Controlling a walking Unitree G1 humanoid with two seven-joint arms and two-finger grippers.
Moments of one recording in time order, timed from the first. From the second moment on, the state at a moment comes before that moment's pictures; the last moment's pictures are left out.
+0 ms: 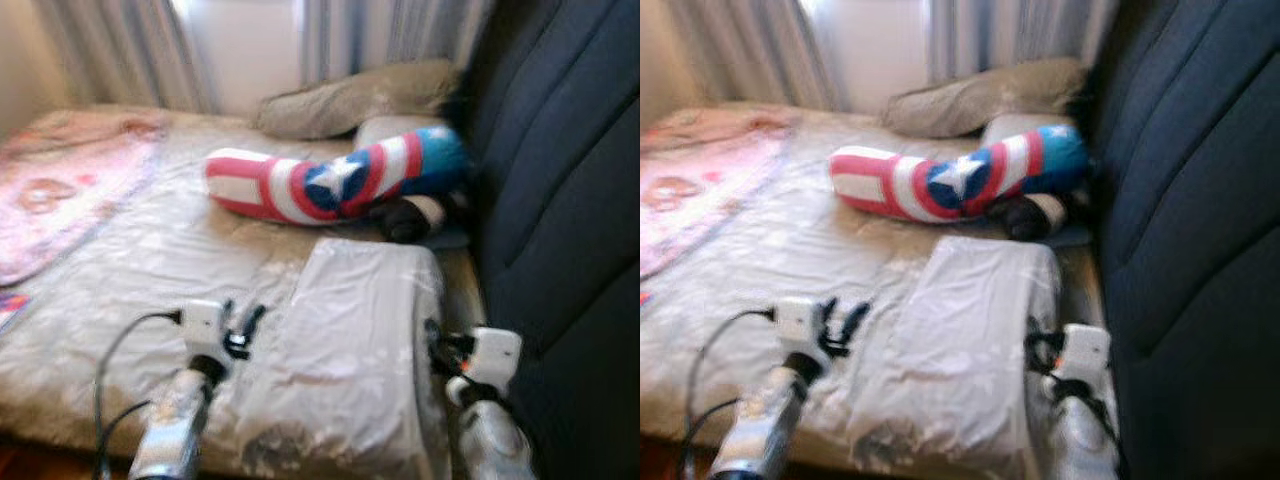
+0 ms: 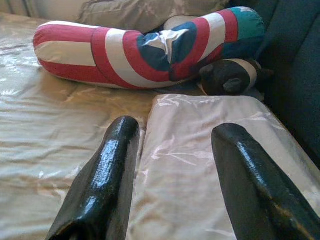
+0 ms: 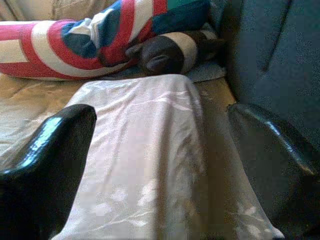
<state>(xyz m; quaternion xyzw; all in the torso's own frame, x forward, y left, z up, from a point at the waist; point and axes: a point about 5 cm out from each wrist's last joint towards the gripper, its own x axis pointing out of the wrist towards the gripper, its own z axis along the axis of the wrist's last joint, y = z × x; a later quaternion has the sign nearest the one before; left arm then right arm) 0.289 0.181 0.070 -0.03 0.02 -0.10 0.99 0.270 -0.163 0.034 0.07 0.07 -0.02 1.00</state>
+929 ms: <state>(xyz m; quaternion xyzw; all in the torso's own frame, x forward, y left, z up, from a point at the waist) 0.292 0.172 0.071 -0.04 0.02 -0.11 0.99 0.267 -0.174 0.031 0.06 0.07 -0.04 1.00</state>
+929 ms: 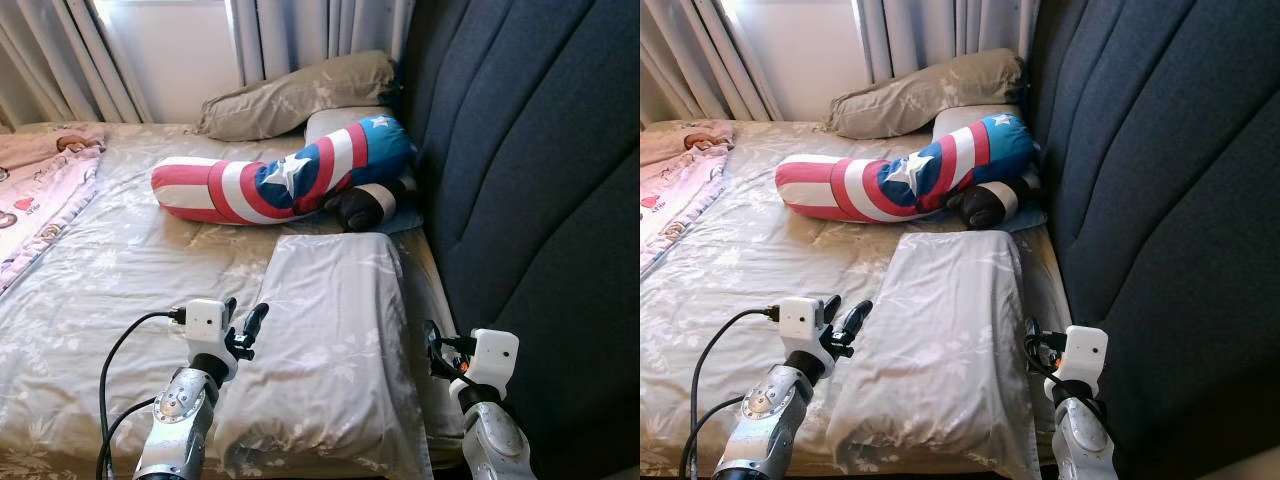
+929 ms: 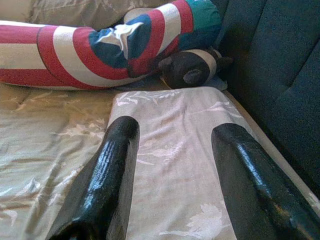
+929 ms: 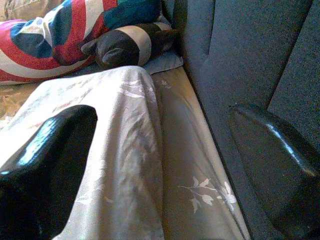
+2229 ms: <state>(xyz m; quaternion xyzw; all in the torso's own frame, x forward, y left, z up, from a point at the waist) 0.296 0.166 0.081 -0.04 0.00 -0.12 0.99 0.264 -0.174 0.026 0.05 0.08 -0.04 0.99</state>
